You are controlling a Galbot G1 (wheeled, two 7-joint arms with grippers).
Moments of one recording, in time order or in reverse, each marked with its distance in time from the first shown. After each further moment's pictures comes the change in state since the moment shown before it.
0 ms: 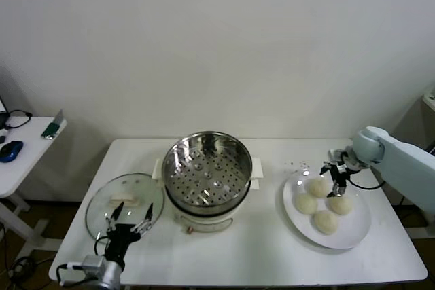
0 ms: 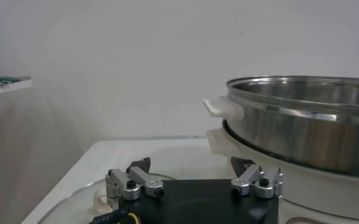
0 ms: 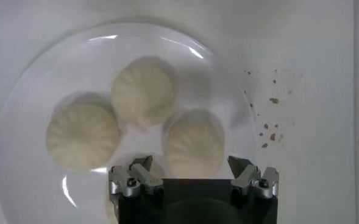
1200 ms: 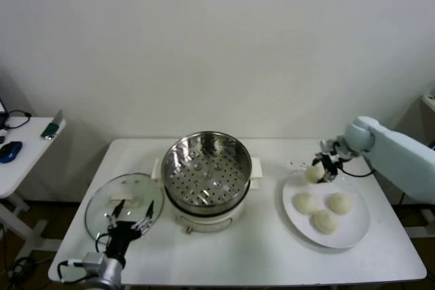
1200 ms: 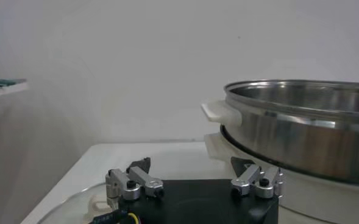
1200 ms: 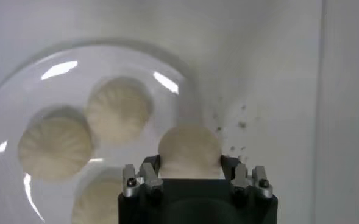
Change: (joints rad) left arm -0.014 0.006 0.009 0.004 -0.003 0.005 0.001; right arm 0.344 0.040 -0.227 0.134 0.115 0.131 -0.036
